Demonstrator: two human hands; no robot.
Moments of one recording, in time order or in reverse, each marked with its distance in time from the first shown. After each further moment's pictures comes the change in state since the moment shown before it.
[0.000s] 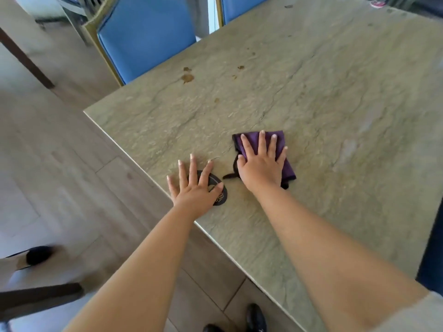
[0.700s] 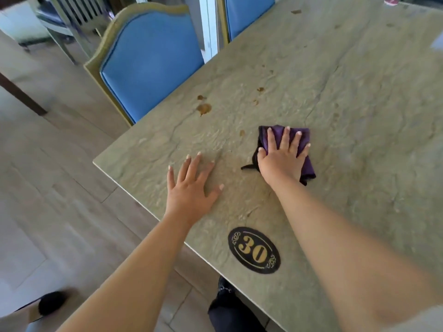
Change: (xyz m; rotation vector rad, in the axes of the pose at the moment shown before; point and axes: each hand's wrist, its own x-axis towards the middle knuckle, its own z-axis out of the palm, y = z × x) left_hand 0.126 -0.084 -0.084 0.124 0.290 0.306; right_hand 0.130 -0.059 -0.015 -0.007 -0.001 0.233
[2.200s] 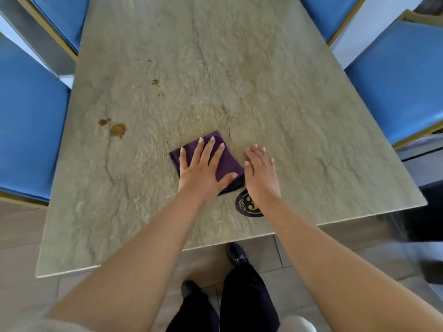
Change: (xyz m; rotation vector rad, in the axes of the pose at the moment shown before) left_hand 0.058 0.032 0.005 0.207 -0.192 0.848; right_hand -0.156 -0.035 0.020 0.592 0.239 0.557
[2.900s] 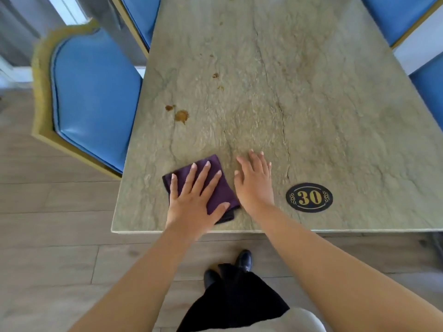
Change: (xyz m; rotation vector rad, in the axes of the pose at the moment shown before) left_hand -0.142 -0.102 0.018 0.044 0.083 -0.127; right_hand -0.046 -0.105 0.073 -0.096 -0.041 -0.200
